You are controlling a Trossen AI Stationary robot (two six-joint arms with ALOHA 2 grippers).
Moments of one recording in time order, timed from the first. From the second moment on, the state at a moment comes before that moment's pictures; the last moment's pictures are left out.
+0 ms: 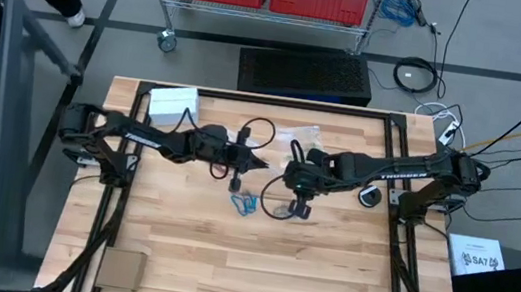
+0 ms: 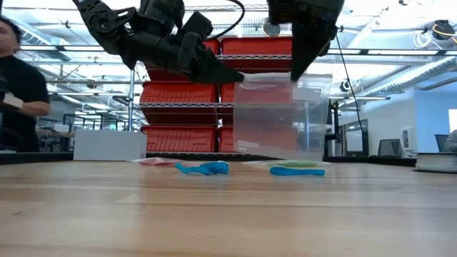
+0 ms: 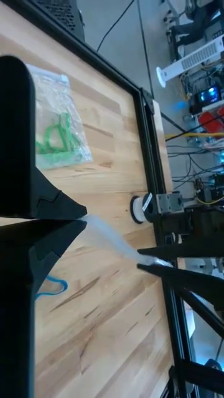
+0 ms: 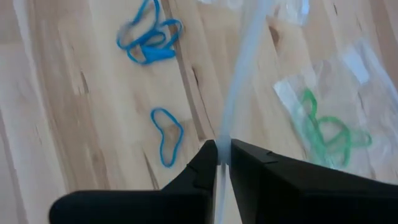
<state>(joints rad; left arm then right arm) 0.18 1.56 0.73 0.58 0.19 0.22 0.09 1.58 1.35 -0.95 0.19 0.32</state>
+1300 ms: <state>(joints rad) 0.19 1.52 0.73 0.52 0.18 0.23 0.10 1.60 1.45 -0.94 0.32 0.27</state>
